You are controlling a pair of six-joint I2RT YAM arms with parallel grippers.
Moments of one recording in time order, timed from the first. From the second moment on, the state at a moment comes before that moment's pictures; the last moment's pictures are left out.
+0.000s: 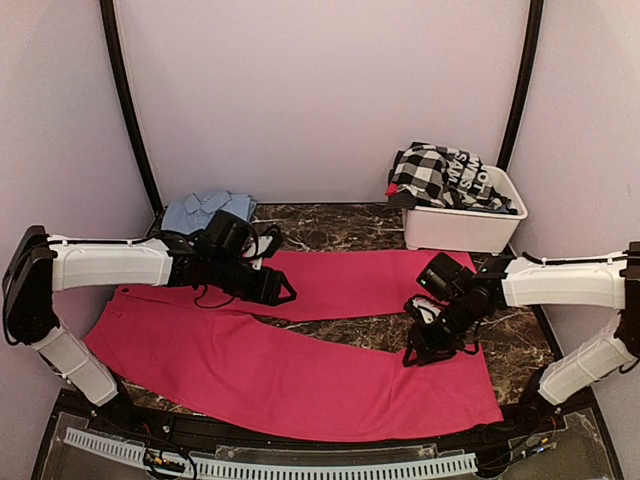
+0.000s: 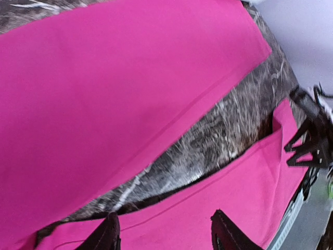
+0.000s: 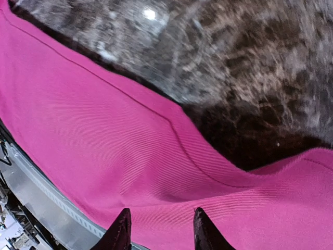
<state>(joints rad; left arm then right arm) -0.69 1.53 1.00 -0.28 0.26 -0.42 0.79 1.37 0.80 -0.73 -0.35 0.57</state>
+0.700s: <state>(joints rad) -0.81 1.61 0.82 -0.28 0.23 -0.47 0.70 1.69 0.94 -0.75 -0.36 0.51</state>
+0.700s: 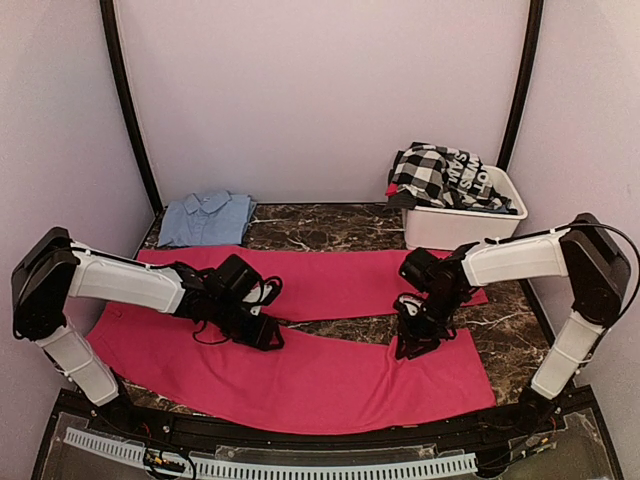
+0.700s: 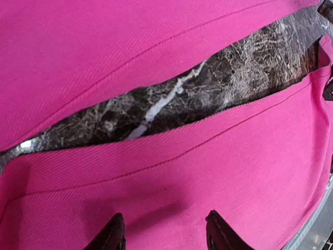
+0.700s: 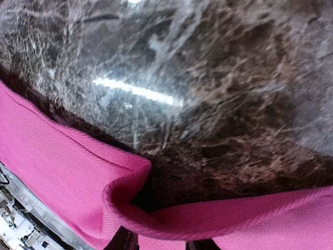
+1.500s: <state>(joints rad) -0.81 1.89 1.14 -0.26 0.12 -0.60 0.20 1.54 0.89 -0.71 -0.31 0.40</state>
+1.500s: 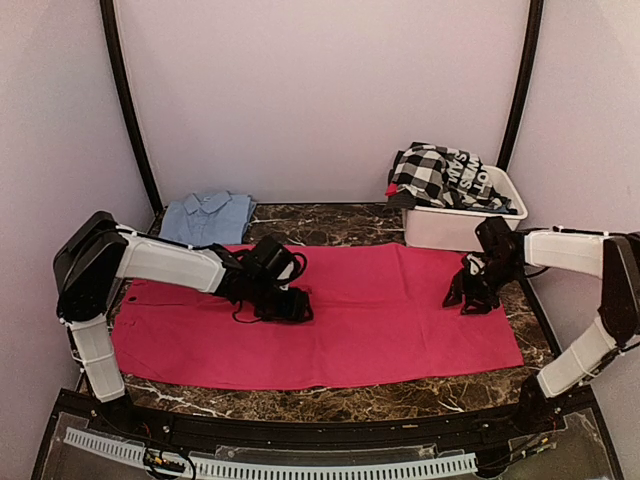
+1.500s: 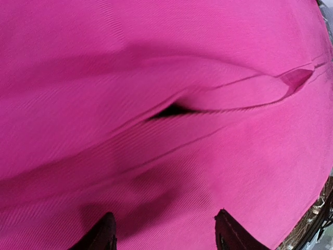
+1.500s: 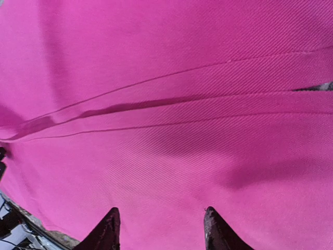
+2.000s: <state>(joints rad) -0.64 0.73 0.66 -0.77 -0.16 -1.23 0.76 1.33 0.87 -0.49 -0.35 0.33</state>
